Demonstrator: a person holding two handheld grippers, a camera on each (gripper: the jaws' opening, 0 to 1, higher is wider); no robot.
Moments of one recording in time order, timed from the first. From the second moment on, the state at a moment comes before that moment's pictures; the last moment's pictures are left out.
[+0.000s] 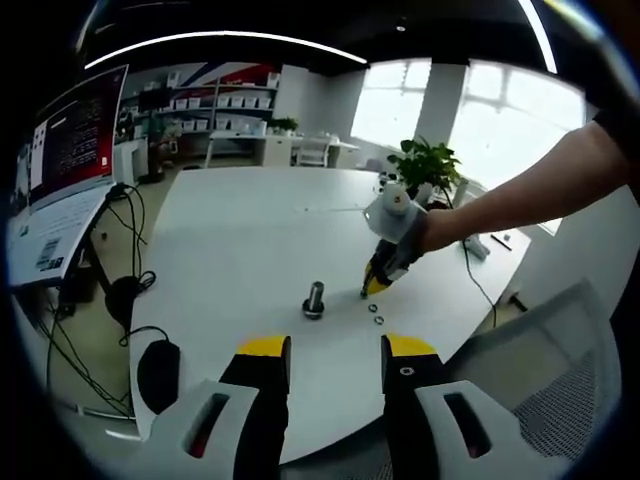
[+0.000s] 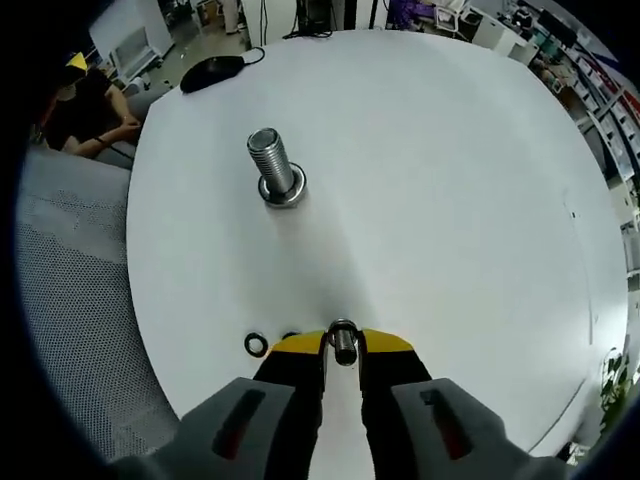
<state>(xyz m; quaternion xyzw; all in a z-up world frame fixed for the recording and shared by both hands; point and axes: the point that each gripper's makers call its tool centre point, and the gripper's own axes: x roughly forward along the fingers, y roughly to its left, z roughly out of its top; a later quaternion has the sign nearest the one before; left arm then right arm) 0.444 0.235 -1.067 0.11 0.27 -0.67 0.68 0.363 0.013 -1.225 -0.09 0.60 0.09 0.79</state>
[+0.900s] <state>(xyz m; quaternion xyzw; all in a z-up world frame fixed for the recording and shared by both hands) 0.446 0.234 -1.066 0.11 0.27 -0.68 0.68 0.358 0.002 -1.220 -0.07 0.60 0.06 0.80</state>
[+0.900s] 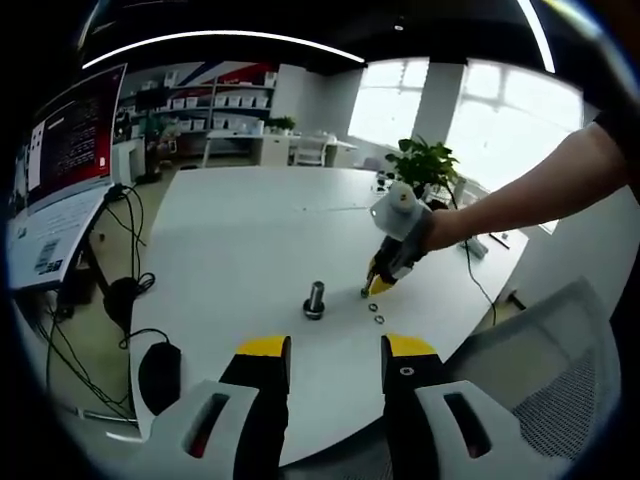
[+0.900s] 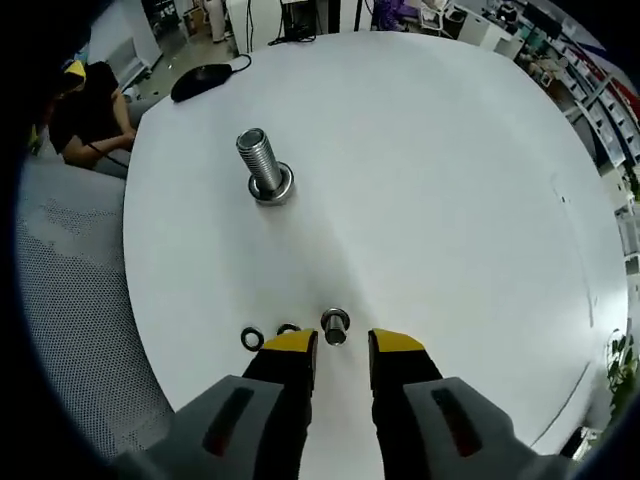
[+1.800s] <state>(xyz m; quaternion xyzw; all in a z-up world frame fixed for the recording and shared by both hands) 0.447 0.234 -1.062 0.11 0.26 -0.68 0.67 0.325 0.049 -1.225 -0.01 0.60 0.05 0.80</state>
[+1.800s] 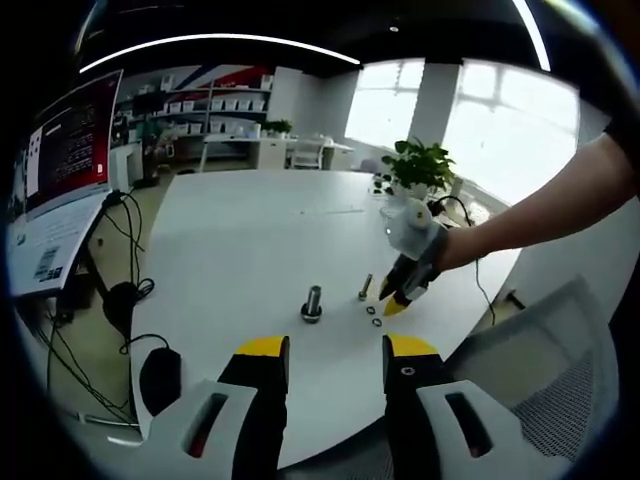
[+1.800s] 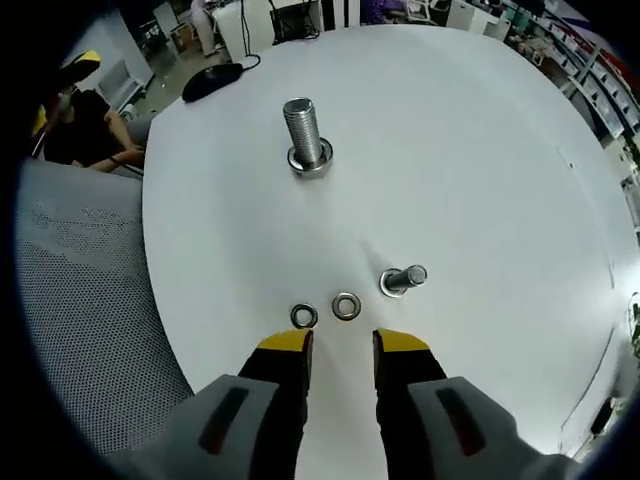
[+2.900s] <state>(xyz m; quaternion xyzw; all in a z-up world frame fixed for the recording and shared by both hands) 0.439 0.237 -1.057 0.11 0.25 -0.68 0.68 0.331 0.072 -1.239 -0.08 0.60 0.09 0.79</state>
